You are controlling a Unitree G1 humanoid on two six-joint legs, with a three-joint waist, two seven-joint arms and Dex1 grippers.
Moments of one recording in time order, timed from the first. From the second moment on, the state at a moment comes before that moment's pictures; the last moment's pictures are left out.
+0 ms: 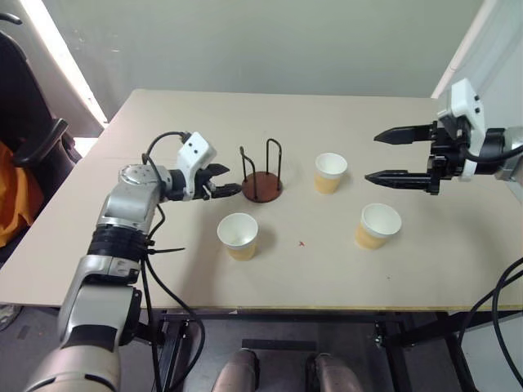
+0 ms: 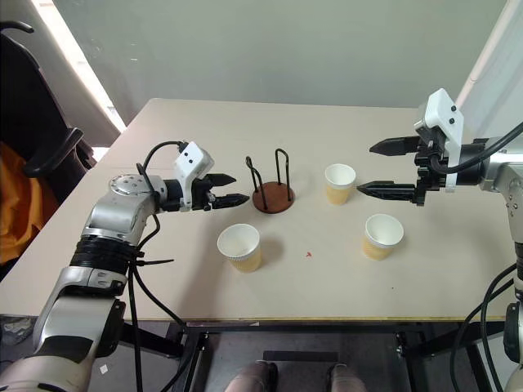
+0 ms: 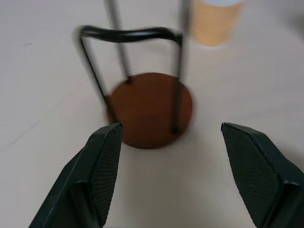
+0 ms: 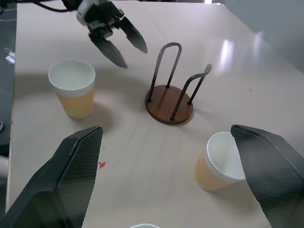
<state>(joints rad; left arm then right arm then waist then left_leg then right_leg) -0.89 0.62 -0.09 0.52 -0.17 0.39 -1.01 -0.84 -0.95 -0.04 -0.06 0.46 0.69 1.26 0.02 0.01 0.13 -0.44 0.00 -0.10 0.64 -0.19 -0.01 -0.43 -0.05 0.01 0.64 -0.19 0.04</state>
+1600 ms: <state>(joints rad) -0.80 0.50 -0.25 -0.09 -0.34 0.80 -1.10 -0.59 -1.18 -0.04 -0.25 0.51 0.67 1.41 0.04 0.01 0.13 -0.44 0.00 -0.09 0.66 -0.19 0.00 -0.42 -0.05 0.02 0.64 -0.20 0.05</state>
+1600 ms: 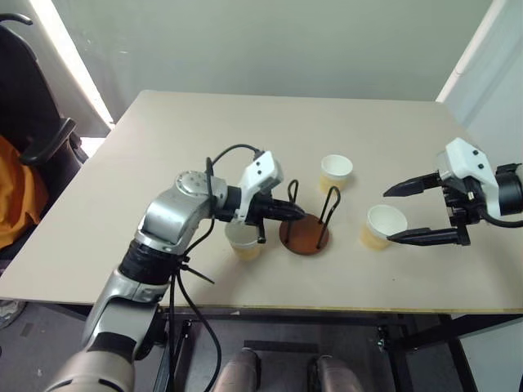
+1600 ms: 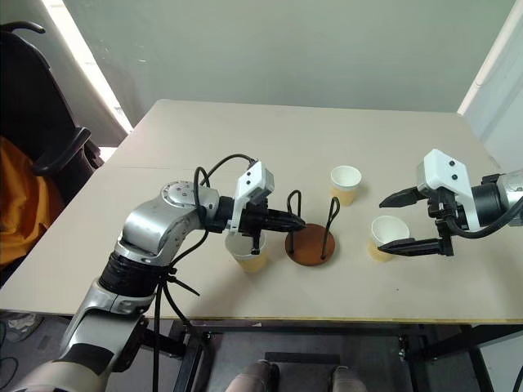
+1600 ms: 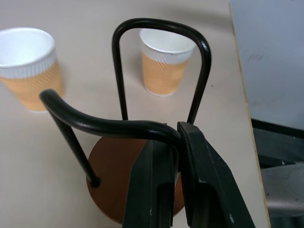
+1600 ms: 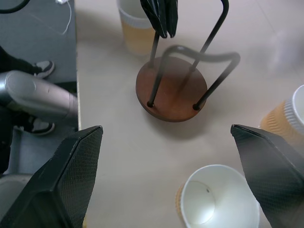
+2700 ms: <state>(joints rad) -0.79 0.82 -0.29 -0.20 -0.30 0.61 -1.21 -0.57 -1.19 0.10 -0.17 0.33 0.57 1.40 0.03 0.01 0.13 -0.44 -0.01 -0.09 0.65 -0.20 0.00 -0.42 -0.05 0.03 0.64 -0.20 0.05</state>
